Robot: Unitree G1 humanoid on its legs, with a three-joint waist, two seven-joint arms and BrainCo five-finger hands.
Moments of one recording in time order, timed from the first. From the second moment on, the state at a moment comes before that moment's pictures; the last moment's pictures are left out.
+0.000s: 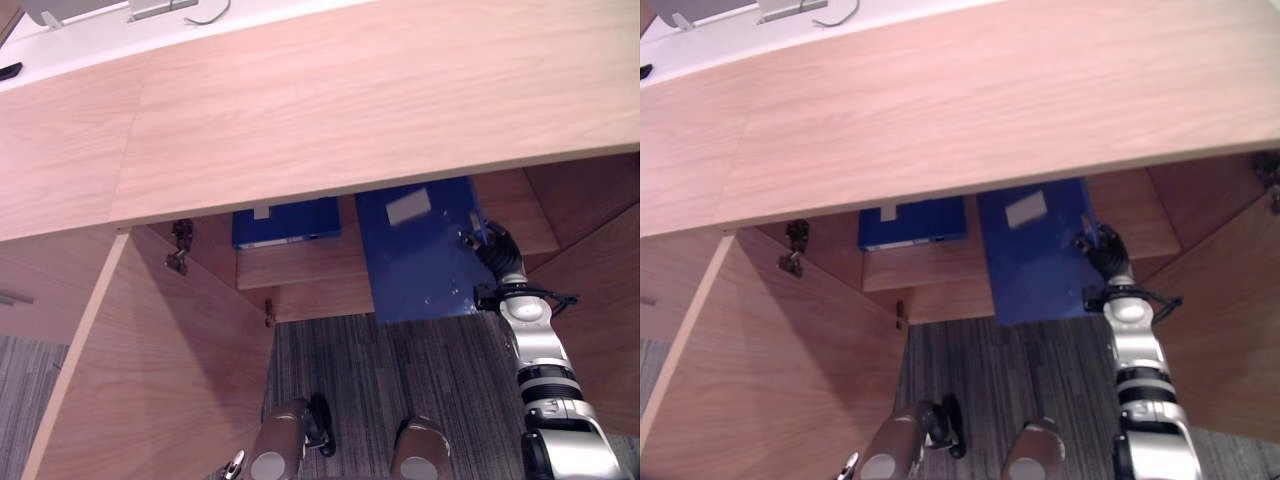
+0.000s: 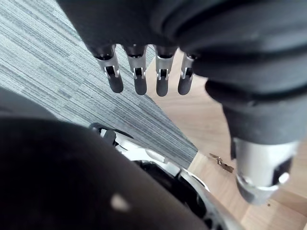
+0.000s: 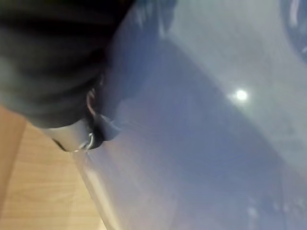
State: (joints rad) left arm 0.32 0.04 0.11 0.91 -0.63 -0.11 -0.18; right arm -0.40 -0.42 -0.14 0.46 0.03 -0.06 -0.05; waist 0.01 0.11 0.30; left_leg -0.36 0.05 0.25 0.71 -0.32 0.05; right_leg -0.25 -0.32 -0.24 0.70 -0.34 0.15
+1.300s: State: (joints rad) left arm 0.25 0.04 0.10 0.73 -0.75 -0.09 -0.09; right arm -1.16 -0.48 -0.52 0.75 1.49 -0.24 -0.25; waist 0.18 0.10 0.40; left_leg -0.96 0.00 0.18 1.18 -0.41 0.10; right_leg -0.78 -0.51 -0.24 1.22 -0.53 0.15
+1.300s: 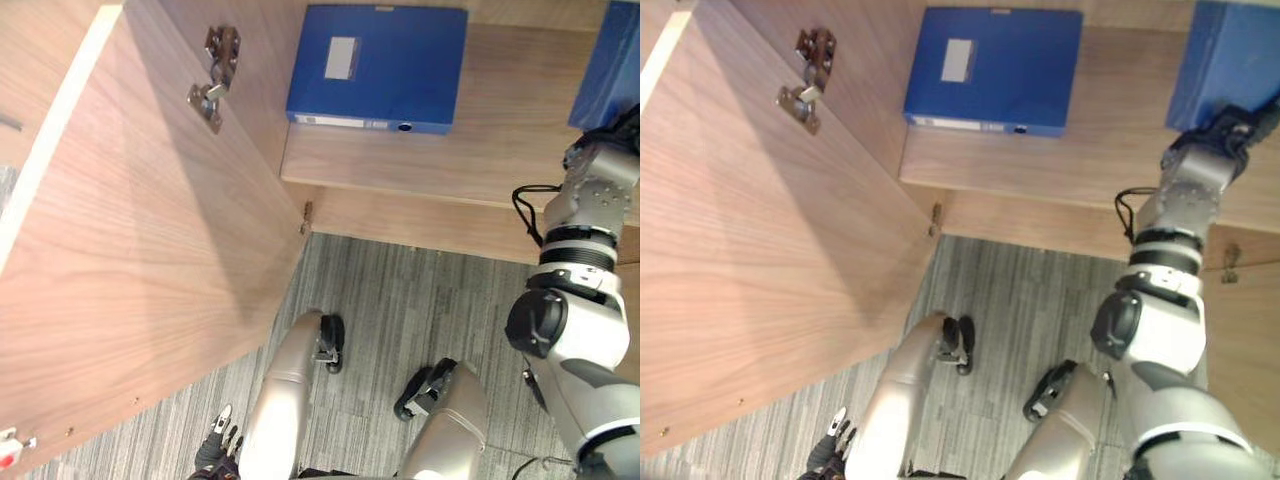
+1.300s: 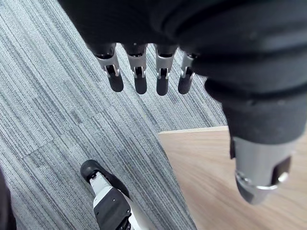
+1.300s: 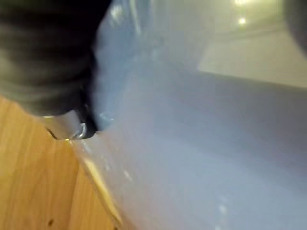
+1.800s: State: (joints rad) left arm 0.25 0.04 0.06 0.66 -0.74 -0.09 -0.07; right arm -1.23 -0.58 -0.51 0.83 1.55 -0.20 -0.37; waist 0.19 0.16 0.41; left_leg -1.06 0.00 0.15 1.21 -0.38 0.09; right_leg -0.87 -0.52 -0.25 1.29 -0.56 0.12
